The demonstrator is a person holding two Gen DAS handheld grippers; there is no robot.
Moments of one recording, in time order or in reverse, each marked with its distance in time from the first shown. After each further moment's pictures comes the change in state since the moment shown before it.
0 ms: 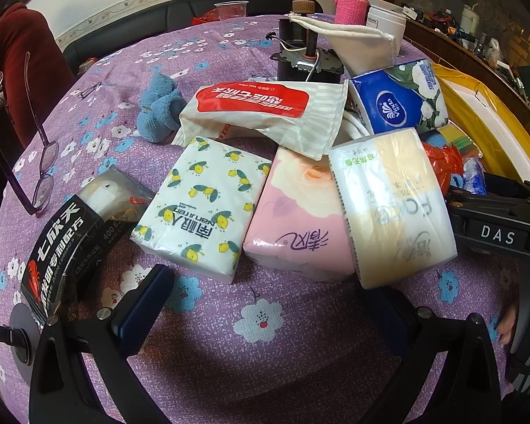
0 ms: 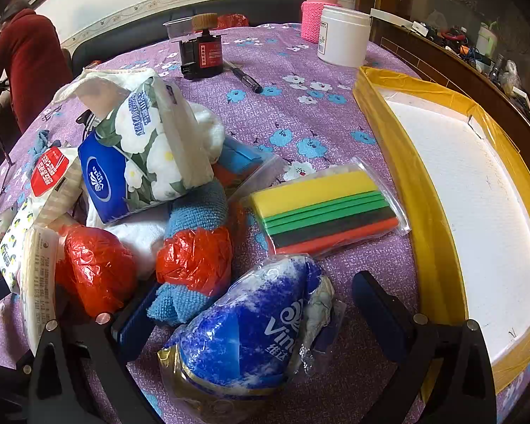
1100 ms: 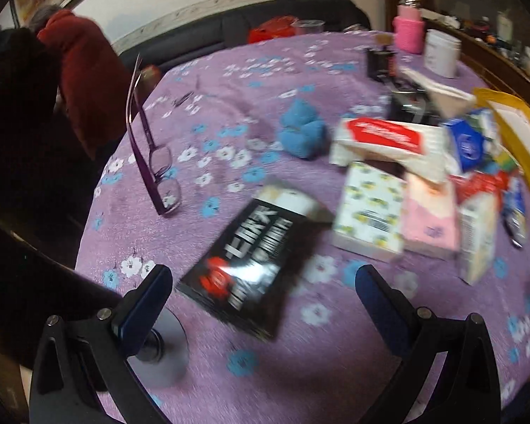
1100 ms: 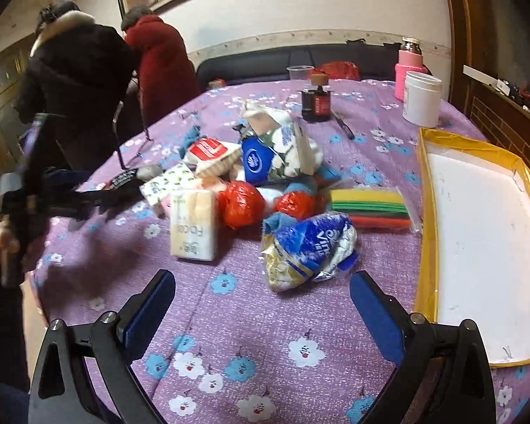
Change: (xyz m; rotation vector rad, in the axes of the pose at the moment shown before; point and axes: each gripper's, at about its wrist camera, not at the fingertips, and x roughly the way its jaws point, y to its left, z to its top) left arm -0.053 0.087 -0.005 -0.040 -0.022 0.227; right arm -0.105 -0.035 -0.064 -0.256 -0.198 0.436
